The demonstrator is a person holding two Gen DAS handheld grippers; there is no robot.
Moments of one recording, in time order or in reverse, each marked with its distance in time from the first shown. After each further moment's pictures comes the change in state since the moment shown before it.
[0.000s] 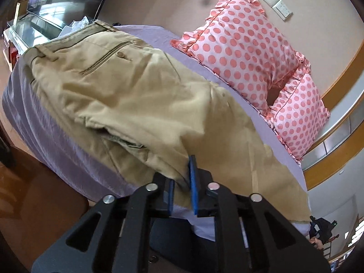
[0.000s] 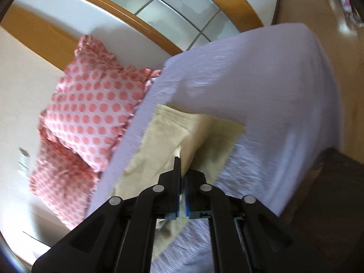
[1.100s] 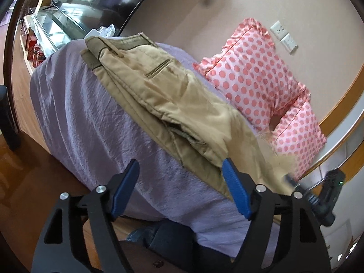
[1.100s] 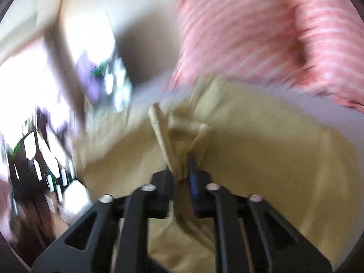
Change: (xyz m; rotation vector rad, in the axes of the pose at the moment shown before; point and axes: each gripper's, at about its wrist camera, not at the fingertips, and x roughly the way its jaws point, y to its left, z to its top) left arm -0.042 0.052 -0.026 -0.107 -0.142 -0.007; right arm 0.015 0.309 -0.333 -1.210 0.585 0.625
